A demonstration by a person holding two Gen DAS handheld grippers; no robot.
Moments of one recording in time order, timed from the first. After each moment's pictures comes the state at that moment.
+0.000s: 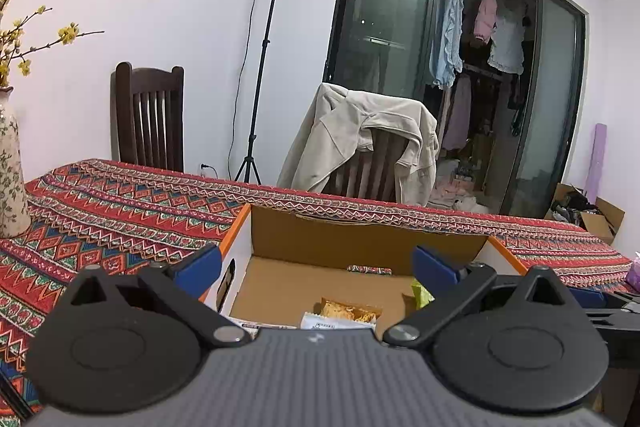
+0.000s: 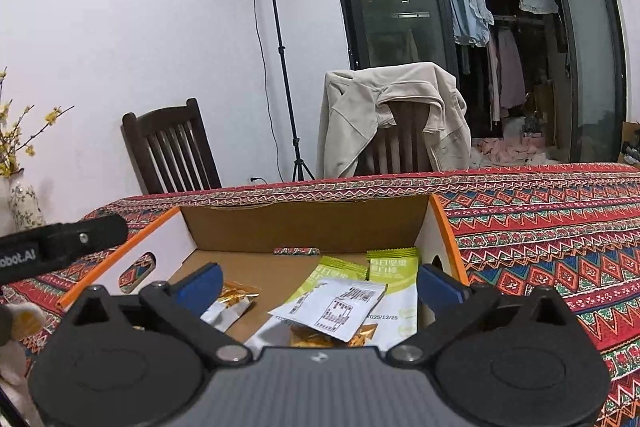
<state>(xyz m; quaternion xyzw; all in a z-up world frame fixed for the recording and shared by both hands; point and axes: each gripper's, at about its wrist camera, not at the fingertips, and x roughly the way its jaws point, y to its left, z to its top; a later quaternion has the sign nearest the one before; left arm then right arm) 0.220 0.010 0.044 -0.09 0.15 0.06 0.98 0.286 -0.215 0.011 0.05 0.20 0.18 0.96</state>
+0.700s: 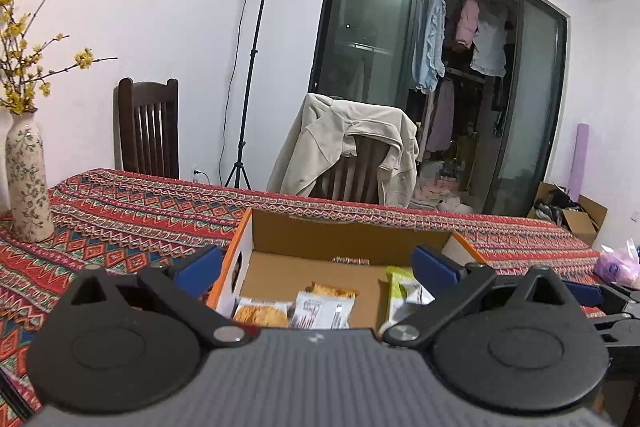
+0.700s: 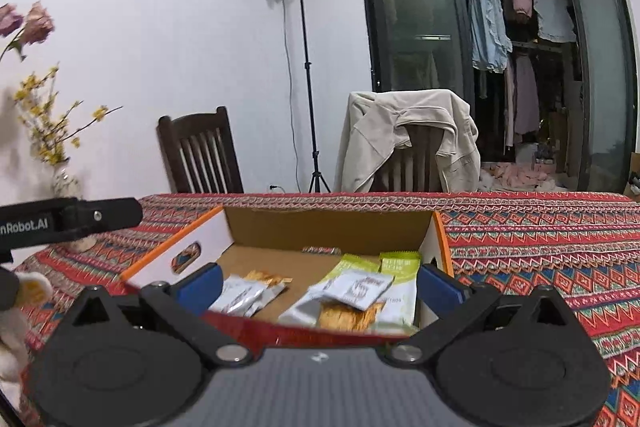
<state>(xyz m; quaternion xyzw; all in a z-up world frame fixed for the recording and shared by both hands) 0.141 0.005 0.073 -0.08 0.15 0.03 0.99 0.203 -0.230 0.040 0.02 0.18 0.21 0.96</state>
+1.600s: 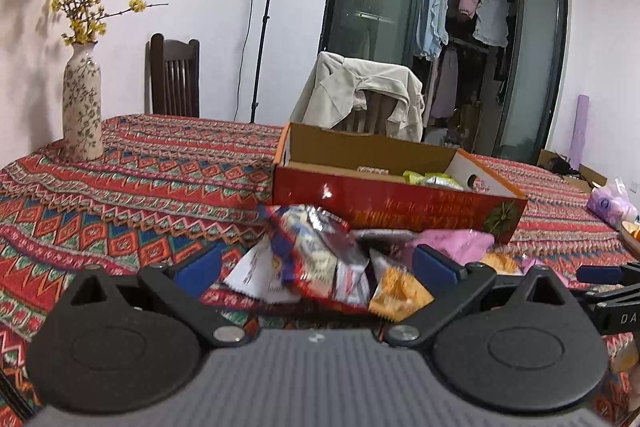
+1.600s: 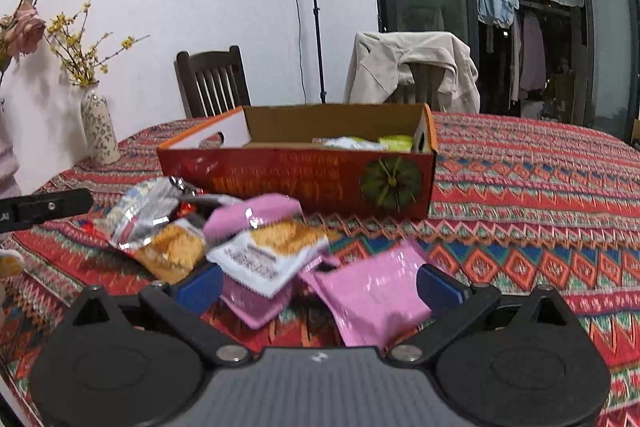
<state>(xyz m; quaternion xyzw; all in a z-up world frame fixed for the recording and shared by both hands) 0.028 0.029 0.002 -0.08 0.19 0.04 0.98 0.103 -0.262 -0.025 0.00 0.25 0.21 0.94</state>
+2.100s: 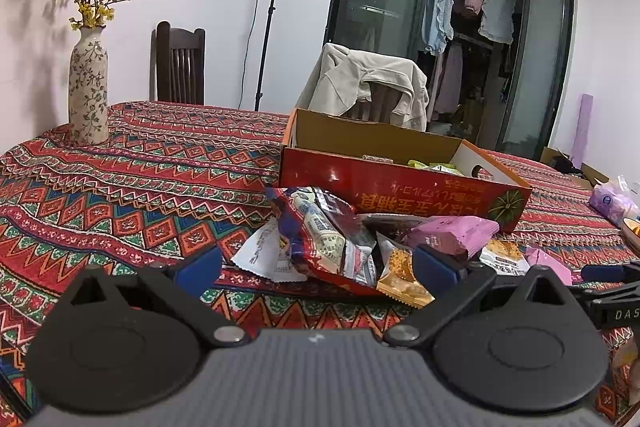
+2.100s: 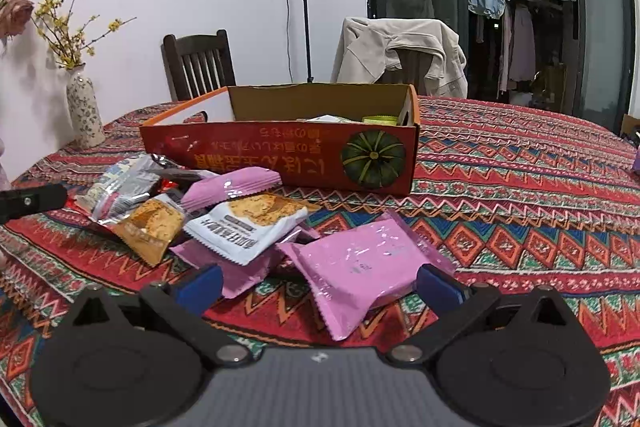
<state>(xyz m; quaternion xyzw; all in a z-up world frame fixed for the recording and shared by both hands) 0.026 0.032 -0.004 -0.09 0.20 0.04 0.97 0.104 -0.265 -0.034 -0.02 0.27 0.19 0.94</state>
